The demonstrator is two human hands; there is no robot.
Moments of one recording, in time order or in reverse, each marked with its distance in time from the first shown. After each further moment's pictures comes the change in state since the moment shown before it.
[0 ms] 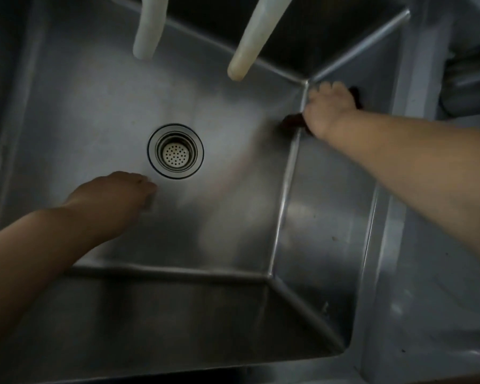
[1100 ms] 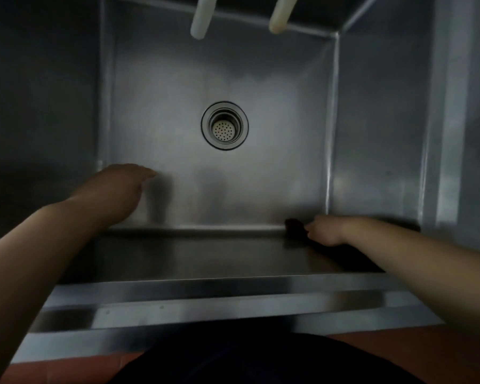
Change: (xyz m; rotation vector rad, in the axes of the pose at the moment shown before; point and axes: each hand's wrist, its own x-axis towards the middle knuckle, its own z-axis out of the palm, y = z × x) left_hand -0.083 -0.080 0.011 -0.140 0.077 -0.082; right_hand -0.202 -0.195 0.019 0.942 -0.794 -0.327
